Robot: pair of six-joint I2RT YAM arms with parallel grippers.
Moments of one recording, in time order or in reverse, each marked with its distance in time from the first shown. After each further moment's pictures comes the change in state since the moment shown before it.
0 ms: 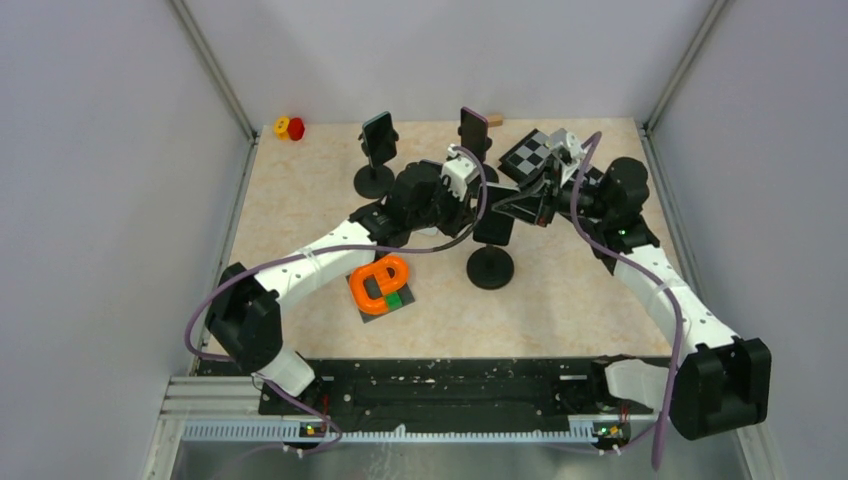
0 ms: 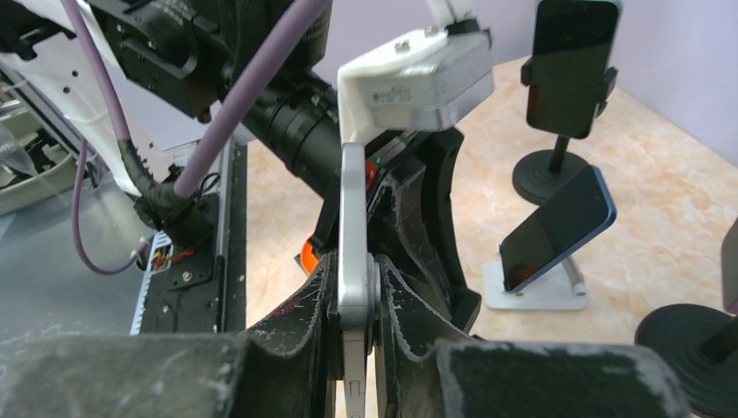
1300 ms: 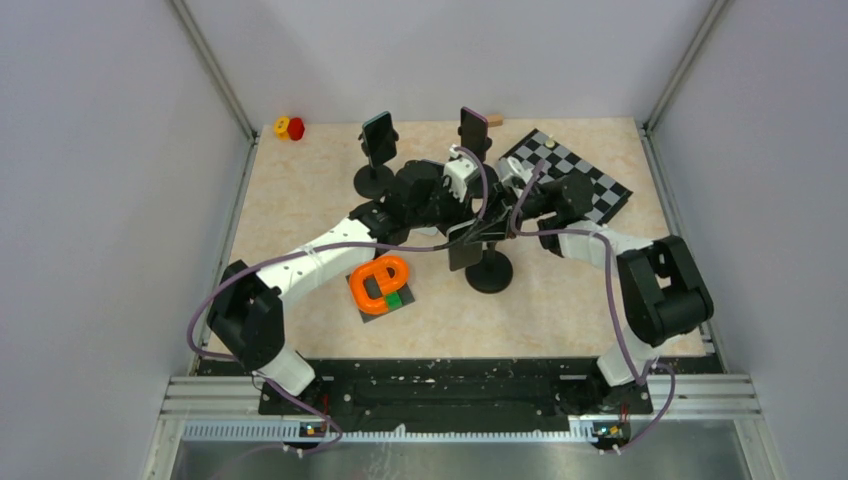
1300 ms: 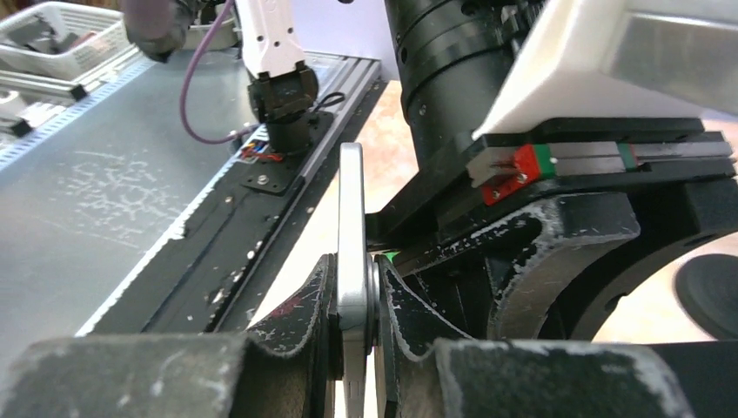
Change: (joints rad) left arm 0.016 0.014 0.006 -0.006 0.116 -0.023; right arm 0.147 0.452 -0.034 0.896 -0.399 0.251
